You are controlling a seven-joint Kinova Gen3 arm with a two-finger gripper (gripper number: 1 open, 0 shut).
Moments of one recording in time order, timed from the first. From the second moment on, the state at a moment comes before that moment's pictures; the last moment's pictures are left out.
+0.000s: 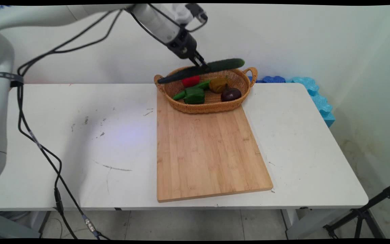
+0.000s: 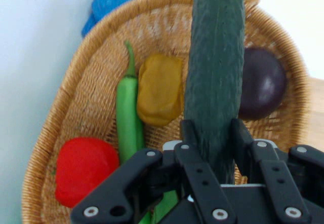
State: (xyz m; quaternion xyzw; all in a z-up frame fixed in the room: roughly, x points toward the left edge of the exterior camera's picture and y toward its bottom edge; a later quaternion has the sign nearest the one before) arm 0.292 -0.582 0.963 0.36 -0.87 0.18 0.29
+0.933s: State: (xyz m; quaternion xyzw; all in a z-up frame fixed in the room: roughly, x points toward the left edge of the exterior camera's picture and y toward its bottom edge) arm 0.321 -0.453 0.989 0.26 -0.91 0.15 0.30
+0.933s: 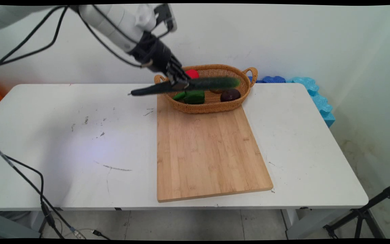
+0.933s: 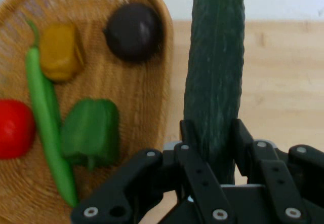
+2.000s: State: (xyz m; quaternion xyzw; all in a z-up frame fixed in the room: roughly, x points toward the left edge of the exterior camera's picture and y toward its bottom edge) arm 0.276 -0.448 0.865 0.30 -0.91 0.12 0.24
